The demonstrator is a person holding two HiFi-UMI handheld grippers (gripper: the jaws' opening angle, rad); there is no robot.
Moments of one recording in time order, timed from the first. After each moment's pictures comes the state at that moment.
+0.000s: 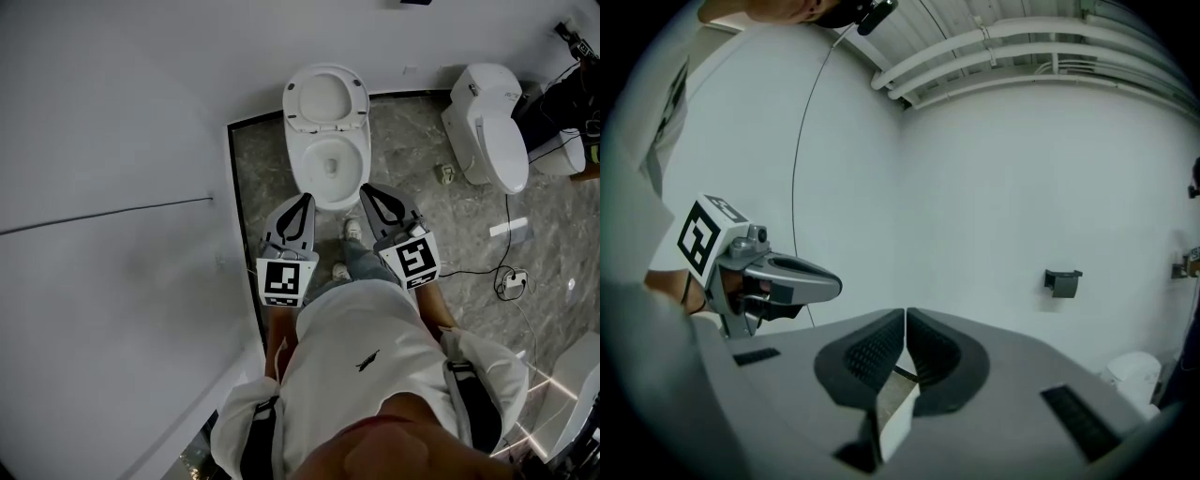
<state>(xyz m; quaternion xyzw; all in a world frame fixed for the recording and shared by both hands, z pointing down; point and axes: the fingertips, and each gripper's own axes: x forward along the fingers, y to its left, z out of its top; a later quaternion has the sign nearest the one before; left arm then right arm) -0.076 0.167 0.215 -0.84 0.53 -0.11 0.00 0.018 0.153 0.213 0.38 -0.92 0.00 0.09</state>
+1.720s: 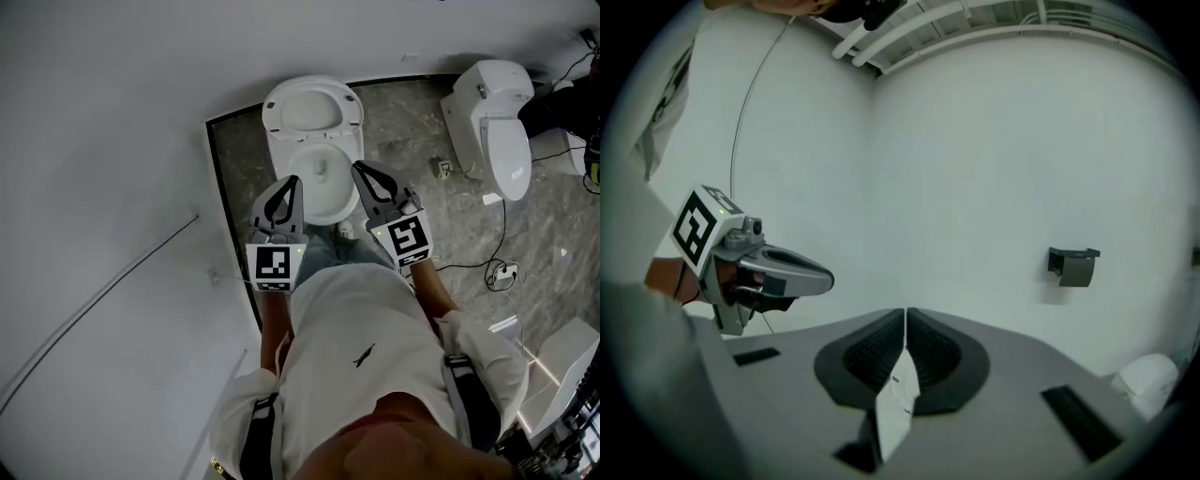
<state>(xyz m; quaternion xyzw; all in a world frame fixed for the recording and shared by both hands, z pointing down) -0.082 -0.080 0.262 -0.84 0.52 -0.15 -0.05 0.021 -0.100 0.263 0.38 -0.91 0.05 0.13</state>
